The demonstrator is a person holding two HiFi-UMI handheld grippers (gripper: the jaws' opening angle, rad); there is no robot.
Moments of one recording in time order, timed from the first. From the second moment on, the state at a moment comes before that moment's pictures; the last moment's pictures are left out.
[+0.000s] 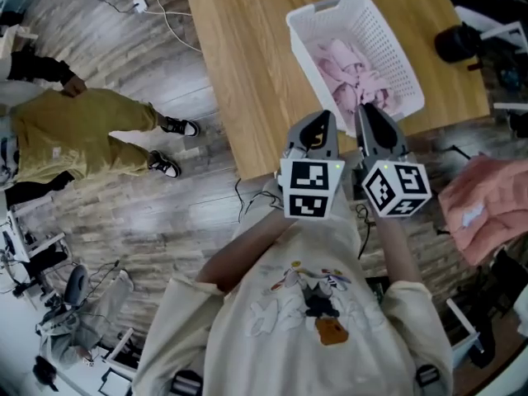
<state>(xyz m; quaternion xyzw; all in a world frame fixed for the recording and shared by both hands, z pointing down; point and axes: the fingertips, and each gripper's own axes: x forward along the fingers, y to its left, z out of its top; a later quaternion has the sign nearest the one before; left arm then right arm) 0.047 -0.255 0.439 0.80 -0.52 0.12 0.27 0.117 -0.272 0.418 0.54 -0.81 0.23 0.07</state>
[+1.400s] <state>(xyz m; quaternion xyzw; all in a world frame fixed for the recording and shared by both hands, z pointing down) 0.059 -0.101 0.410 0.82 -0.48 0.13 0.29 0.137 -0.105 0.377 0.52 -0.83 0.19 0.06</state>
